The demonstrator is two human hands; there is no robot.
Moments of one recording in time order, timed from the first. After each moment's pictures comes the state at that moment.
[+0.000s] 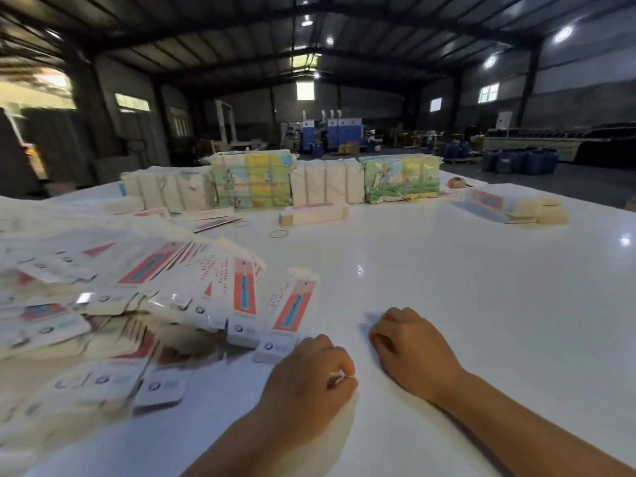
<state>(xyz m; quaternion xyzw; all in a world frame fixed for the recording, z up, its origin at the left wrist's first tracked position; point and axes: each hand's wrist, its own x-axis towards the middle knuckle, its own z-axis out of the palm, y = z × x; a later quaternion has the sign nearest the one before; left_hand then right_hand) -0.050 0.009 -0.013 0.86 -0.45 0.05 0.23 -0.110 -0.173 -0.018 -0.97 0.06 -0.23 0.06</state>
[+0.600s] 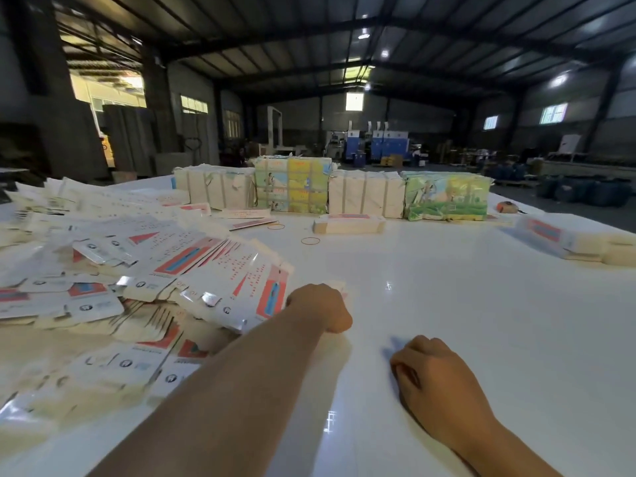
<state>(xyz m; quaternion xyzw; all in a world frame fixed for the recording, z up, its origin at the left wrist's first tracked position) 0.065 -0.062 0.036 0.97 -0.25 -0.02 -0.02 -0.108 -0.172 -0.010 -0.97 0.04 -0.23 0.09</state>
